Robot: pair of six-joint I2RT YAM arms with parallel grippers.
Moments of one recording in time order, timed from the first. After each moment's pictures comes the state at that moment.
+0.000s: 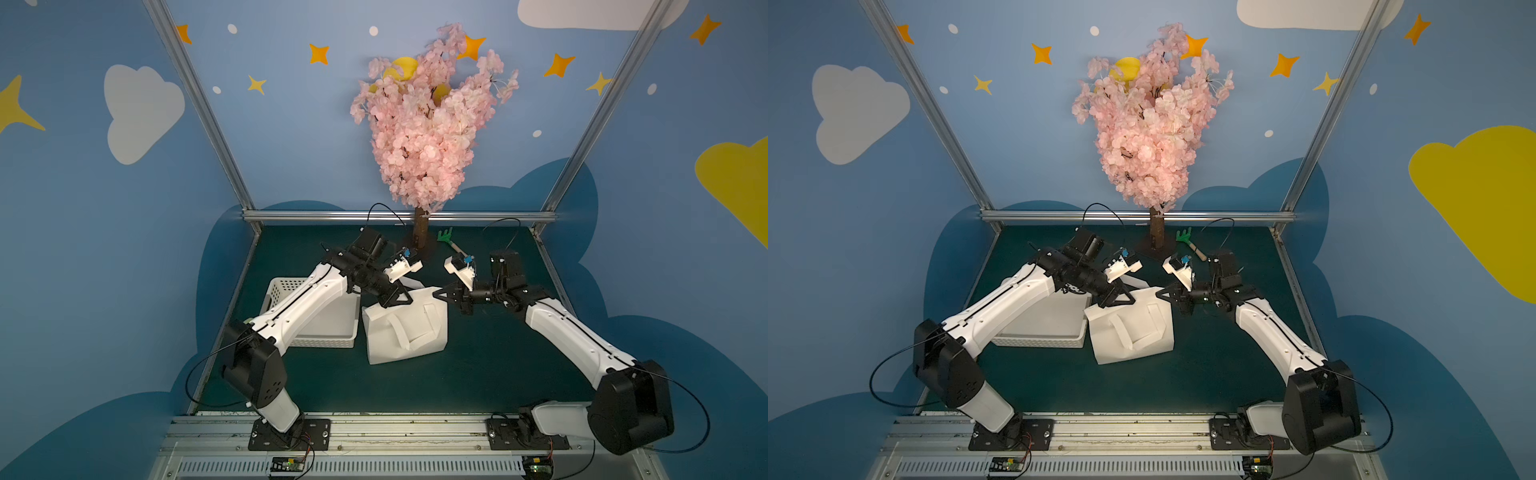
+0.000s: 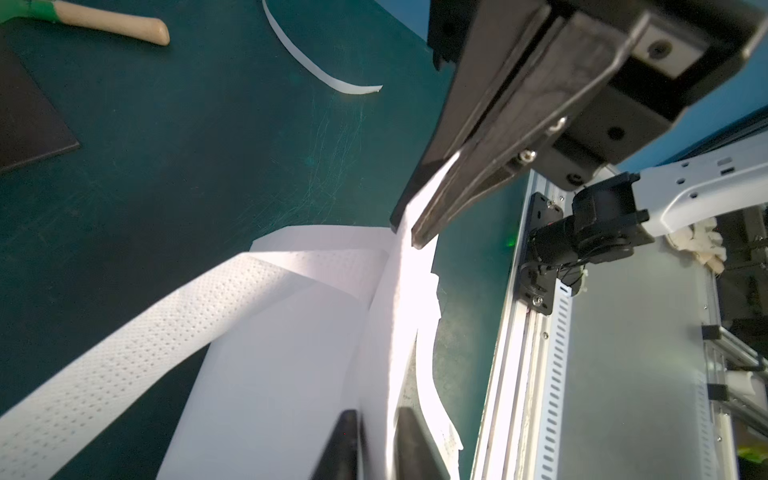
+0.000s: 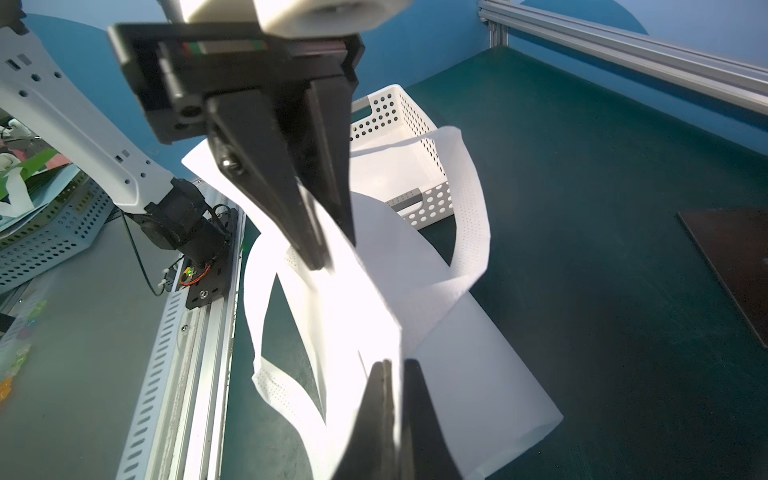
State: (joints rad) left arm -0.56 1.63 1.50 -0.90 0.64 0.26; right arm 0.35 1.34 0.97 -0.32 -0.96 -0.33
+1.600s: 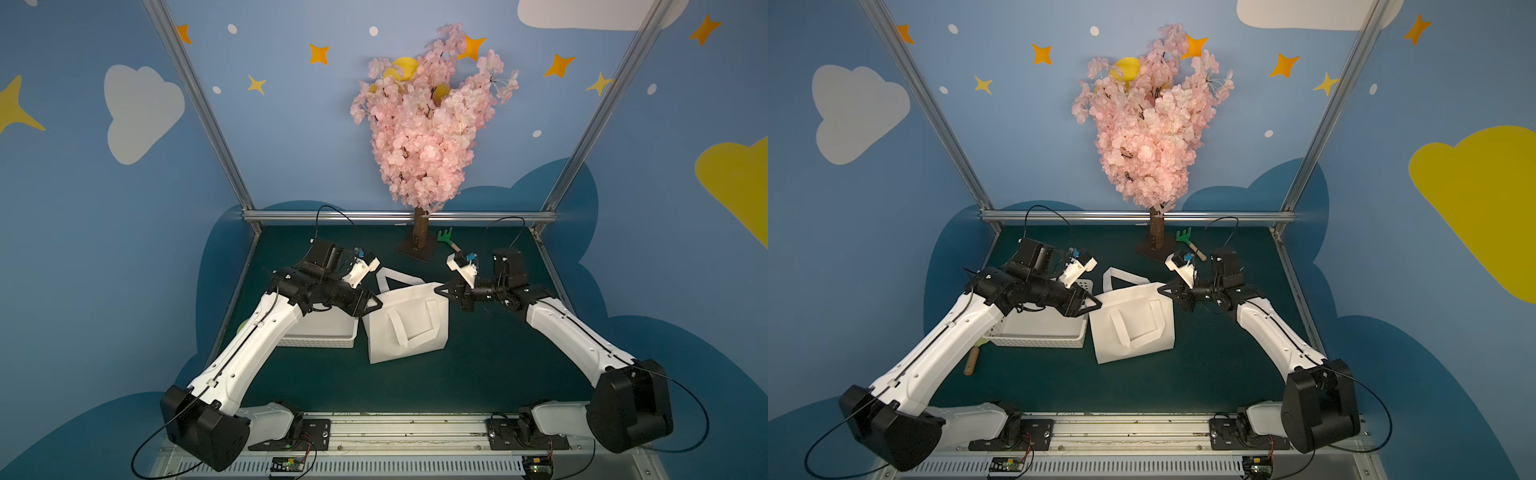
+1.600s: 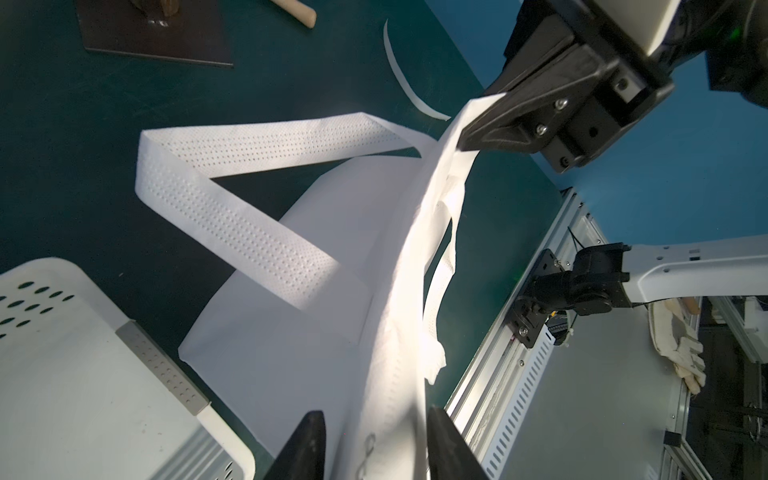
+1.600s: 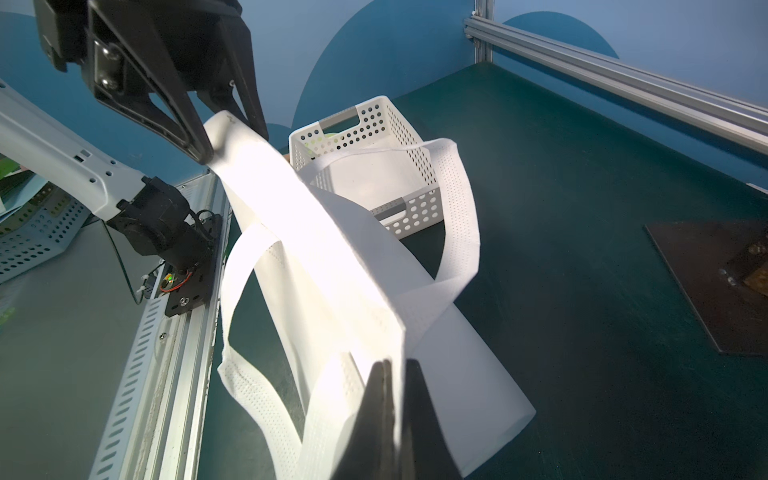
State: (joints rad) left arm -0.40 1.29 1.32 -0.96 0.60 0.01; right arm 0.34 1.34 0.96 -0.27 -0.96 -0.34
